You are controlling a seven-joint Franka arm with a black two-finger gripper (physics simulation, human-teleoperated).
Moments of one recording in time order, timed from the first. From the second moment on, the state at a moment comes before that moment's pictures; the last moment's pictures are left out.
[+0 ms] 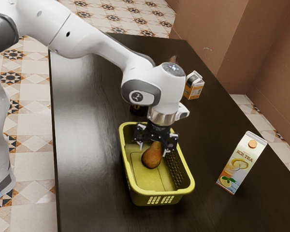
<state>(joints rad) -0.13 -0.06 -0.16 -2.12 0.02 2.12 -1.34</state>
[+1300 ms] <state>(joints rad) -0.12 -0.06 -0.16 -2.12 0.04 2.13 -1.24</state>
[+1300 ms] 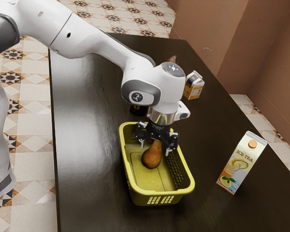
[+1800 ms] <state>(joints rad) -0.12 -0.07 -0.17 -2.15 0.03 2.14 -1.22</state>
